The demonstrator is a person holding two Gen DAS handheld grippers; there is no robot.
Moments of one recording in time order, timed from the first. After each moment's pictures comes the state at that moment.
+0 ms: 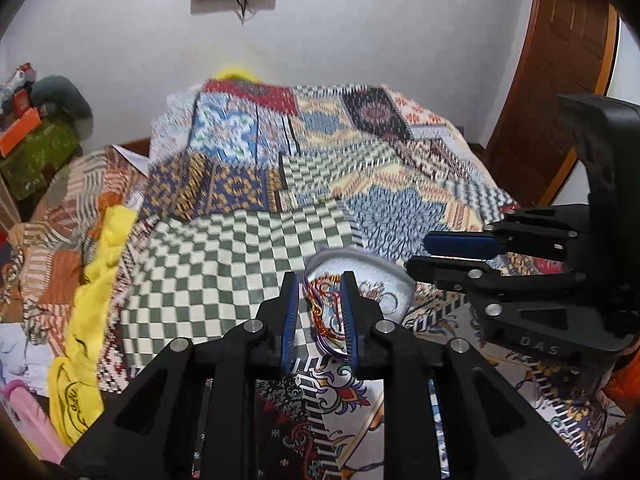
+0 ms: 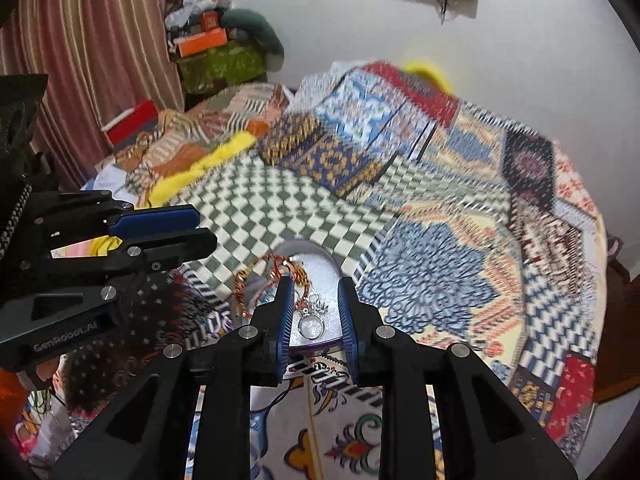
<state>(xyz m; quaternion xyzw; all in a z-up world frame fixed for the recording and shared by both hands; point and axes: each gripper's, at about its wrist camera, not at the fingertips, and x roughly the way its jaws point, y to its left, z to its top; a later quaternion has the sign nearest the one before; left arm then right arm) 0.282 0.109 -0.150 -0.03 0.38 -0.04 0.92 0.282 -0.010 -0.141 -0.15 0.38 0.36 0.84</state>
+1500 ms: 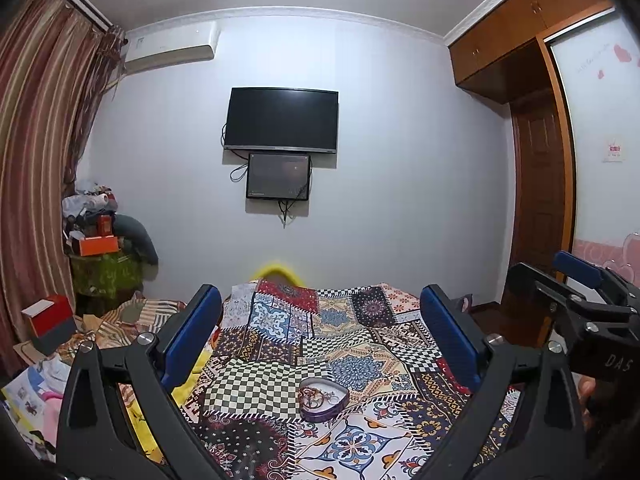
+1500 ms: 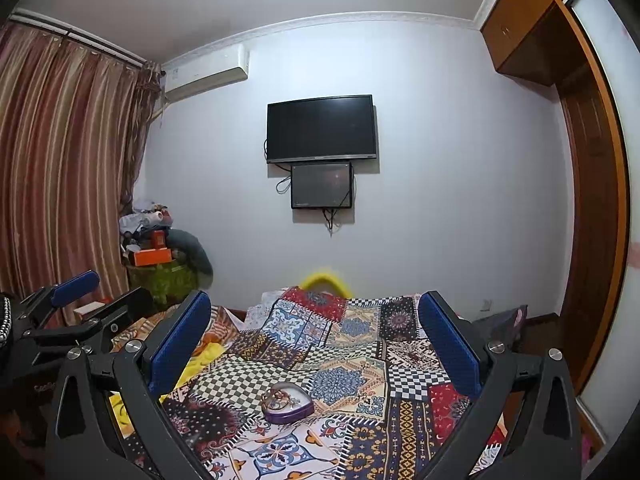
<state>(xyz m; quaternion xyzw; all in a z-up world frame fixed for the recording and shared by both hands) 0.031 0.045 0.019 -0.02 0.03 0.05 1.00 0.044 -0.121 0.022 0.00 0.03 0.21 0.98</state>
